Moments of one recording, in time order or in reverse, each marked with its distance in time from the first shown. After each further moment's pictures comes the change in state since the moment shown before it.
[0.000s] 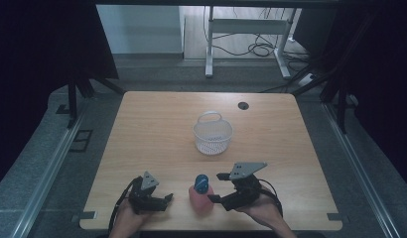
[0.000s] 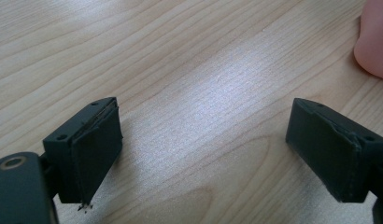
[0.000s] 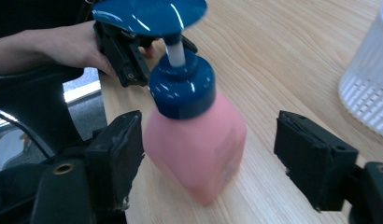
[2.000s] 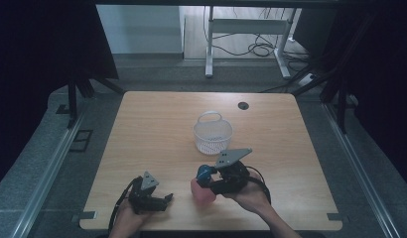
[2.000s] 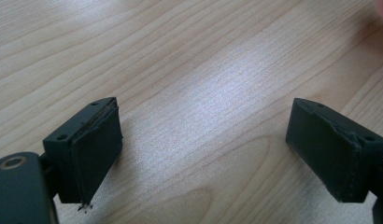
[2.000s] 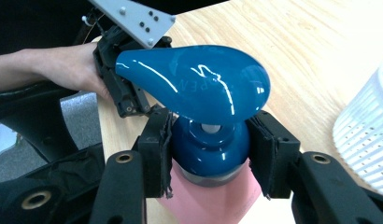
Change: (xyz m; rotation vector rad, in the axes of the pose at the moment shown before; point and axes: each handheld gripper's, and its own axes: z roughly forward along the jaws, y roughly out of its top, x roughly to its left) left arm 0.000 0.000 0.000 0.001 0.000 0.000; right arm 0.000 0.049 0.011 0.035 -0.009 -0.060
